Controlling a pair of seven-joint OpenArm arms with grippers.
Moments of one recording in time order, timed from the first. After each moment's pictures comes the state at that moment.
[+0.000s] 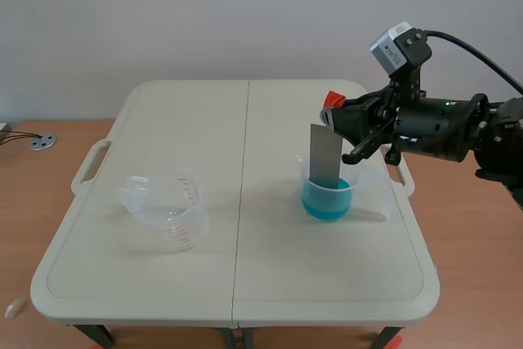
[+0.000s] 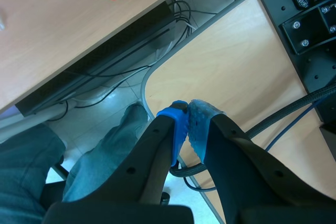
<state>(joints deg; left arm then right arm) 57.7 -41.9 -0.4 86.2 -12.5 -16.5 -4.2 11.2 22.5 -11.1 71.5 17.2 45.3 -2.2</state>
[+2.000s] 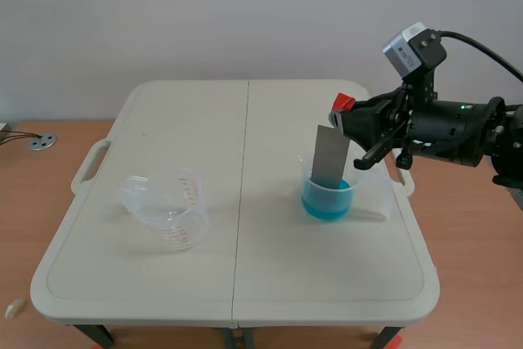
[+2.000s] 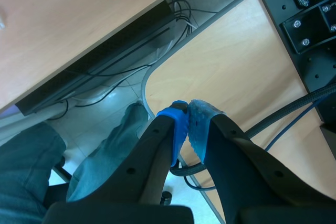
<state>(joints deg) 57.7 -41.9 -0.4 86.3 -12.5 -16.5 -3.7 8.5 25.6 -11.1 75.2 19.2 45.1 -1.3</state>
